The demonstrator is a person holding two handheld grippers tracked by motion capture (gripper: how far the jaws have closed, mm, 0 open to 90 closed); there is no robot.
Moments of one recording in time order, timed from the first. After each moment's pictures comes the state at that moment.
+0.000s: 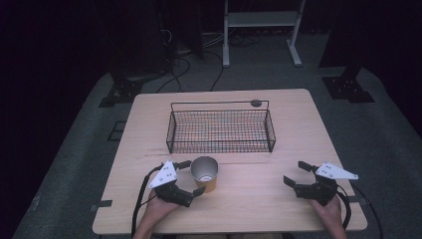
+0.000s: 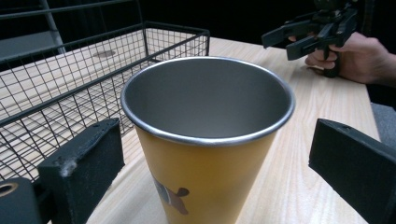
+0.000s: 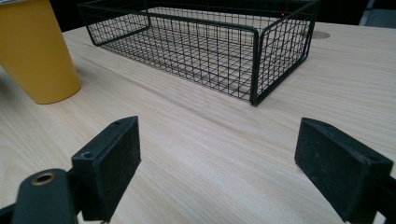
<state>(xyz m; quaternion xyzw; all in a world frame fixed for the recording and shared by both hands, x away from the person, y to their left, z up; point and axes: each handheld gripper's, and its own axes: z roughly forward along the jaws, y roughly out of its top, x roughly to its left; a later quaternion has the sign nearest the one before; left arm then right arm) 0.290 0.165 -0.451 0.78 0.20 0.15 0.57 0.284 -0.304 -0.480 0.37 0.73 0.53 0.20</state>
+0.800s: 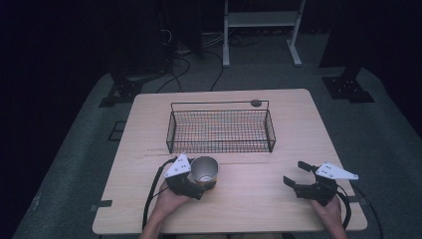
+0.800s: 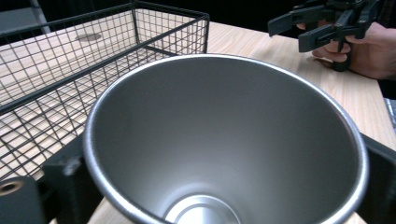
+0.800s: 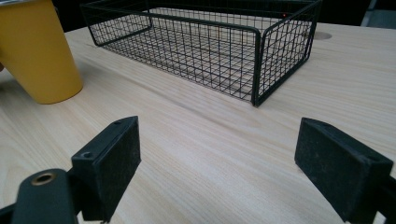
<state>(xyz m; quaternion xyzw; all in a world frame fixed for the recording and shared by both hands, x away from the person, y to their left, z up) 0.311 0.138 -0.452 0.80 0.20 0.13 0.55 0.284 -0.304 -0.480 0.37 0.73 0.54 0.20</state>
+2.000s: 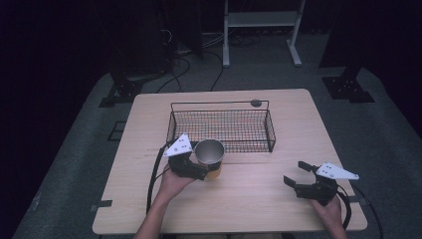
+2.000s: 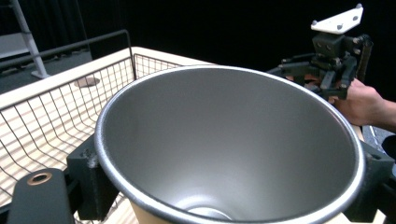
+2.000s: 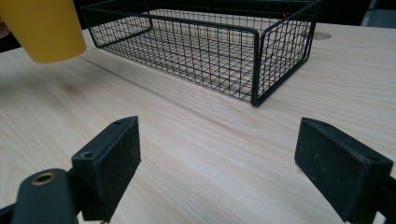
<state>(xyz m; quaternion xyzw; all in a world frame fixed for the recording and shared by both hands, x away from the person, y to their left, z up) 0.342 0.127 -0.403 0.78 0.18 0.11 0.59 0.284 -0.305 -0.480 0.37 0.73 0.54 0.20</state>
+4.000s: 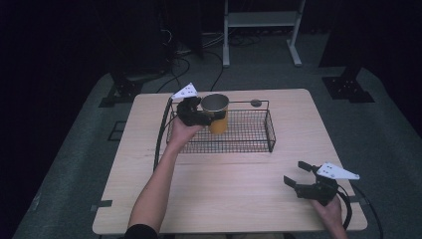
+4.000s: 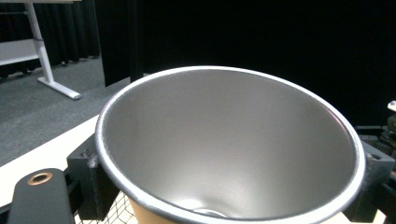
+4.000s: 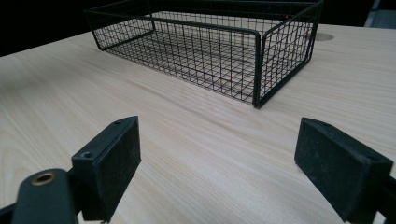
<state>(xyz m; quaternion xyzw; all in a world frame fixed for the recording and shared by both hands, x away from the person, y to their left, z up) 0.471 0.109 -0.350 0.76 0.21 0.09 0.61 0.284 -0.306 -0.480 0.37 0.73 0.54 0.20</state>
